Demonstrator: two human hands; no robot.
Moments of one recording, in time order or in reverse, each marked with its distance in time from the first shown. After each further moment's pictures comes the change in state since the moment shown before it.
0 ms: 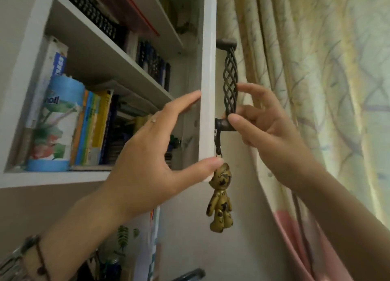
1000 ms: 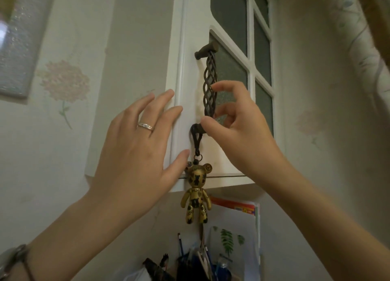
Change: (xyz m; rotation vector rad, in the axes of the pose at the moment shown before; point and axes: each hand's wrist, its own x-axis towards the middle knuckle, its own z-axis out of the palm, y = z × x) left_hand -0.055 -0.072 -0.157 1.143 -0.014 -0.145; right_hand 0.066 0.017 0.215 -0.006 -0.013 -0.043
